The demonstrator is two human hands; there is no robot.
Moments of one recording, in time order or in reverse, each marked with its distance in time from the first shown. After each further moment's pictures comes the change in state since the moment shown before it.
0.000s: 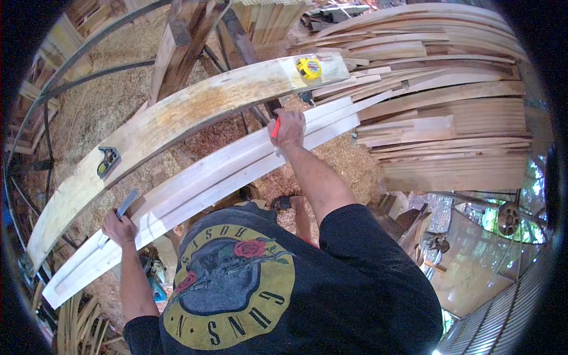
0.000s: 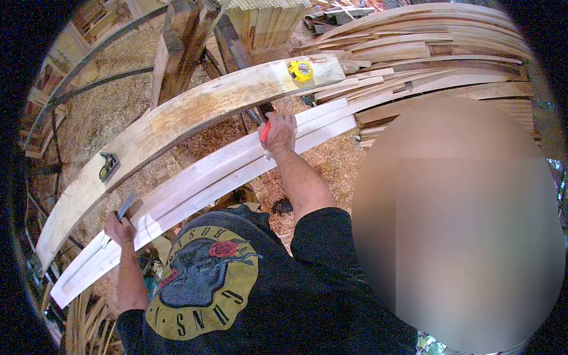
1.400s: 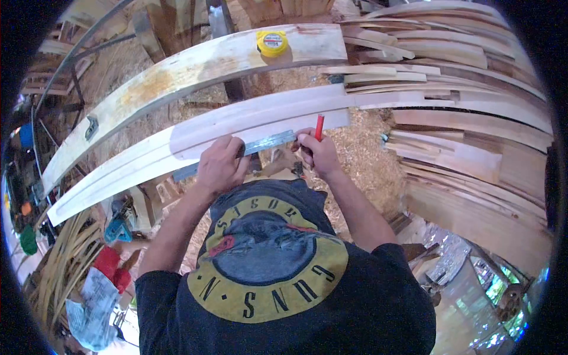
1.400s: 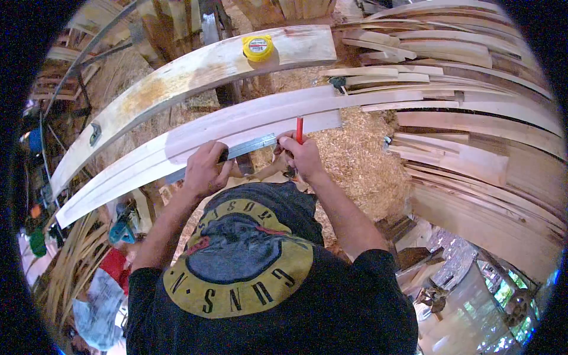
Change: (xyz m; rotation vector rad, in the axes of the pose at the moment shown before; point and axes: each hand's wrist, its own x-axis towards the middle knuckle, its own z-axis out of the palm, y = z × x) left_hand -0.062 0.579 -0.090 -0.535 -0.462 0.487; right_hand -0.027 0.240 -0.130 1.534 -0.748 0.545
